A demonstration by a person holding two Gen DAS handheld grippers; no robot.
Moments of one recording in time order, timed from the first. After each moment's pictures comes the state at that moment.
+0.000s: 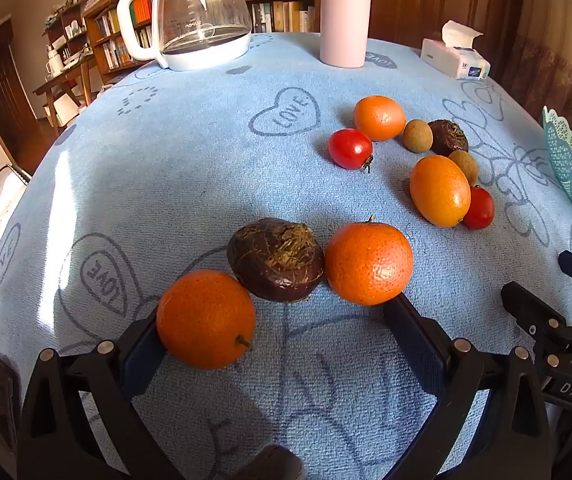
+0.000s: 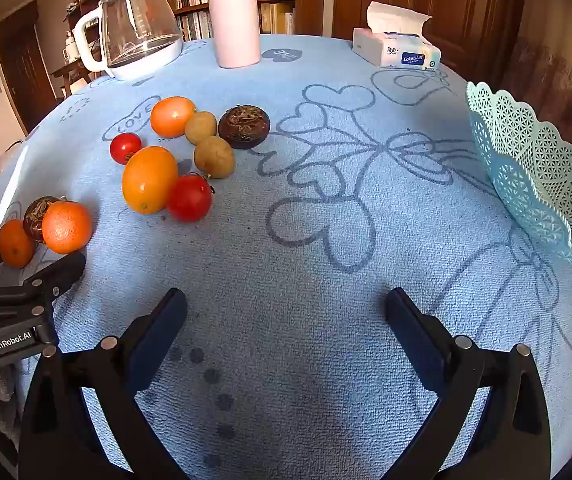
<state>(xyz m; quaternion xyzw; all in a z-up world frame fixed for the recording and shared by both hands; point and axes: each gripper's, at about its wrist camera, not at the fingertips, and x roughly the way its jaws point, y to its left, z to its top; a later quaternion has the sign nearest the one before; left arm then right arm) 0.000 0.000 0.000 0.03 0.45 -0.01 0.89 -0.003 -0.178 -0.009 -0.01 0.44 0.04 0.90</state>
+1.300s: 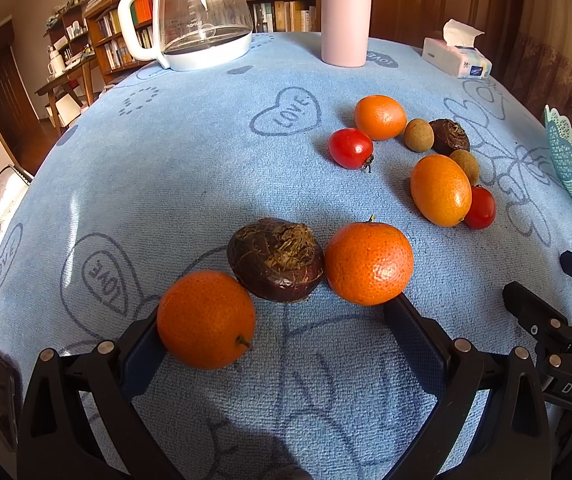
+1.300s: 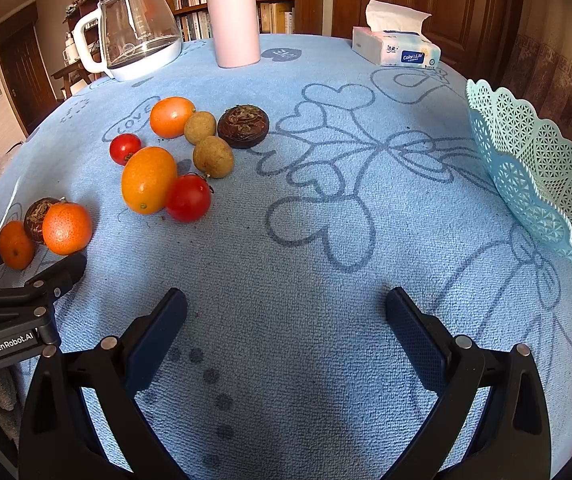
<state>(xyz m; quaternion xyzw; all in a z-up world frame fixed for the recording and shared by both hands) 0.000 0.000 -0.001 0.03 0.45 -0.01 0.89 -0.003 -0.179 -0.011 -0.01 0.44 0.04 0.90</state>
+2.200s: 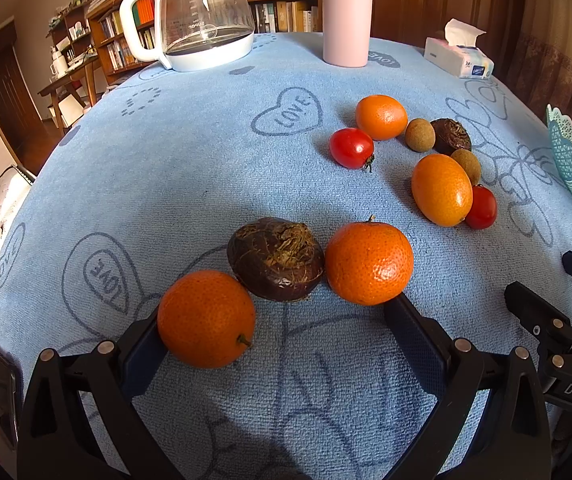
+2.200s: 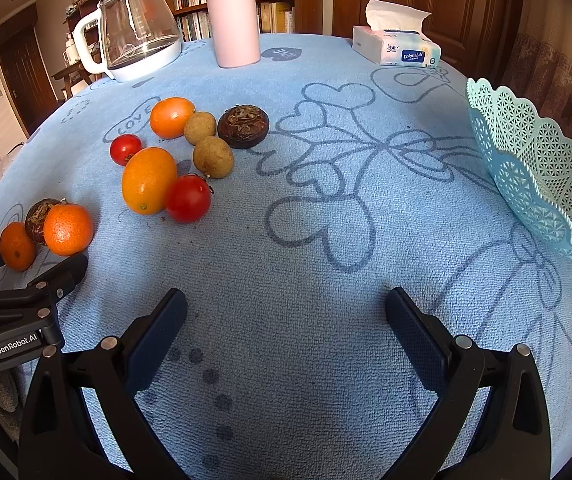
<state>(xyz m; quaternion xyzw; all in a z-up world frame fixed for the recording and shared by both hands) -0.001 -0.002 -0.001 0.03 0.45 0.00 0.89 -0.003 -0.180 -0.011 -0.01 0.44 0.04 0.90</state>
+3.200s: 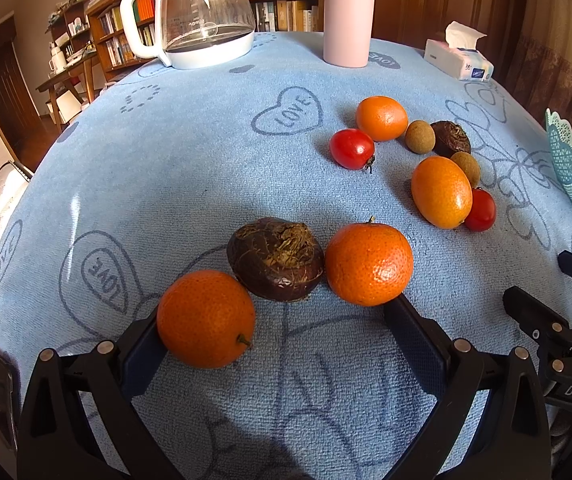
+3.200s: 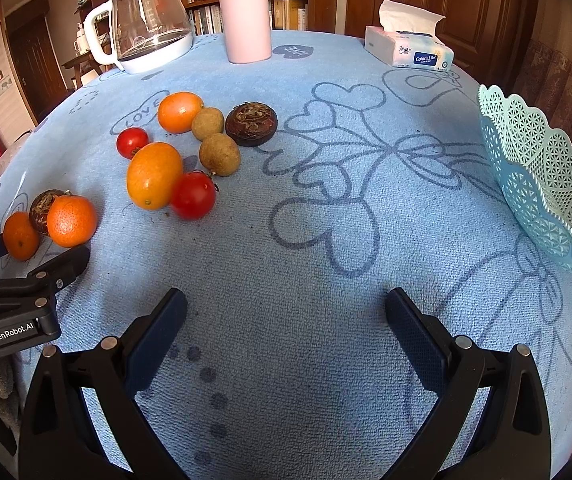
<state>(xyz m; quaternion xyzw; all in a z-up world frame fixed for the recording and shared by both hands) 0.000 -0.002 0.000 0.02 0.45 -0.01 0.89 0.000 -0.181 -0.010 -0.02 0.44 0.06 0.89</state>
